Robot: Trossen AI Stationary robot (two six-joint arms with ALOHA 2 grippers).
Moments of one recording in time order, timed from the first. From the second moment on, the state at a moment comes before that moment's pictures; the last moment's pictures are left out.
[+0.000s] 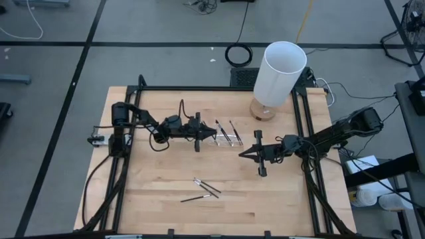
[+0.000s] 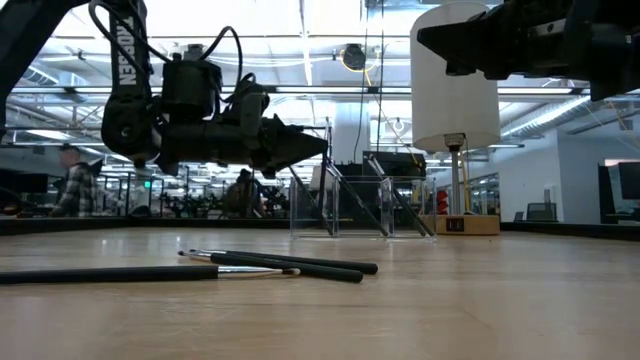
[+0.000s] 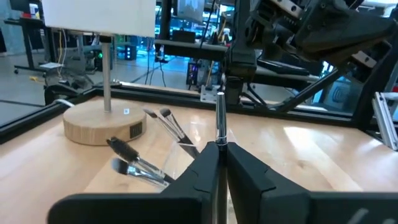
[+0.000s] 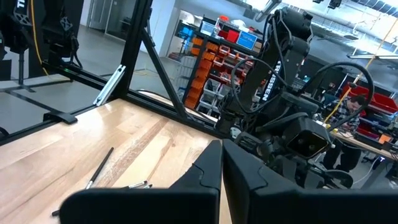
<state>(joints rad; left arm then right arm) 0.23 1.98 0.55 1.46 0.25 -0.11 0.21 1.27 0.28 1.07 0.06 -0.34</state>
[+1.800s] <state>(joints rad) -0.01 1.34 0.55 0.80 0.49 -0.07 0.21 1.27 0.28 1.07 0.05 -0.33</state>
